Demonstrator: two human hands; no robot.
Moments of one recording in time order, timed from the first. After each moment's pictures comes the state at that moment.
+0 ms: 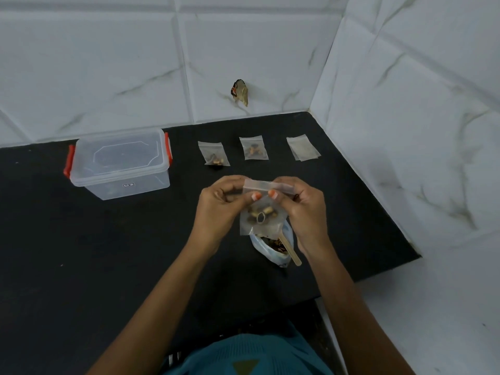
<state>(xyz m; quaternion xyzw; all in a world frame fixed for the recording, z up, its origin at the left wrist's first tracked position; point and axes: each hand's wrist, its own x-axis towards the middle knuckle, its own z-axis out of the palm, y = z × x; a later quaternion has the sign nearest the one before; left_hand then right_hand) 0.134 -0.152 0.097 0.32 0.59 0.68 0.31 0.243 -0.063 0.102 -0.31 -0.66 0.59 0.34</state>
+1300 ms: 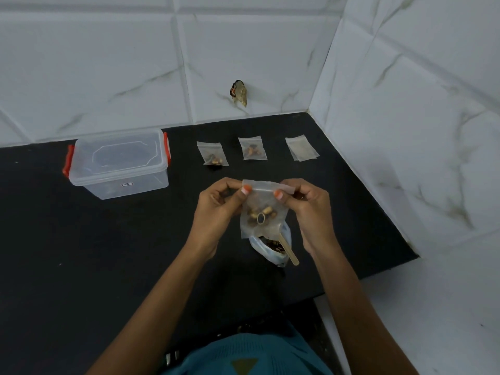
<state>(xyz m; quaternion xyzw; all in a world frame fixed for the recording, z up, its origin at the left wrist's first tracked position) 0.137 -0.156 0.092 0.30 0.56 0.69 0.34 0.253 -0.054 0.099 -0.32 -0.64 0.62 0.33</state>
